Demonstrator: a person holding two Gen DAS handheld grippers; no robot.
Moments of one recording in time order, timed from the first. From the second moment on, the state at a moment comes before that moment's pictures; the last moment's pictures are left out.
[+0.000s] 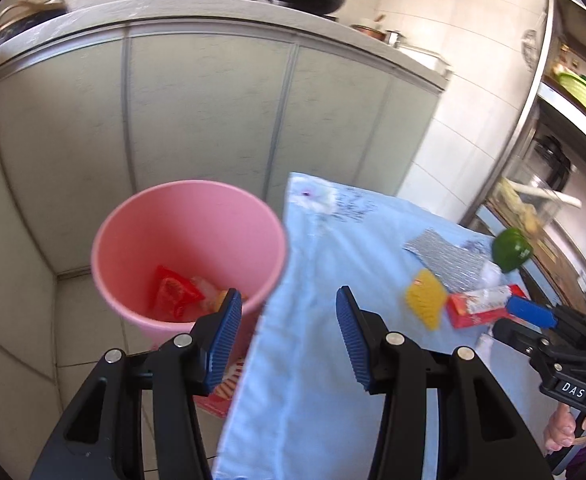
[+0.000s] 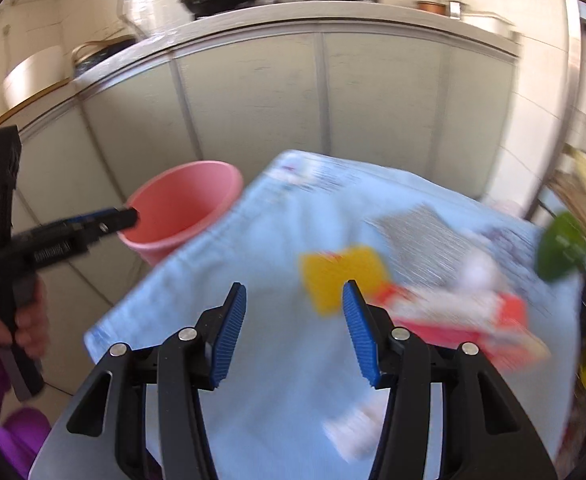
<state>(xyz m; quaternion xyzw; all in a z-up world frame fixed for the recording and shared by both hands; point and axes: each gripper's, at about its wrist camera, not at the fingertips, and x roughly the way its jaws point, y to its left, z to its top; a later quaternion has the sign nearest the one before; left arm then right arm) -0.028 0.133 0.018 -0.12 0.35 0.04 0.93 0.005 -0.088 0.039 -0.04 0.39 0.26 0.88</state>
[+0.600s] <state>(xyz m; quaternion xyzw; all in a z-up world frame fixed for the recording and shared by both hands) 0.012 0.026 -0.002 -0.06 0.41 -0.11 0.90 -0.012 -0.228 -0.009 0.08 0.44 0.14 0.88</state>
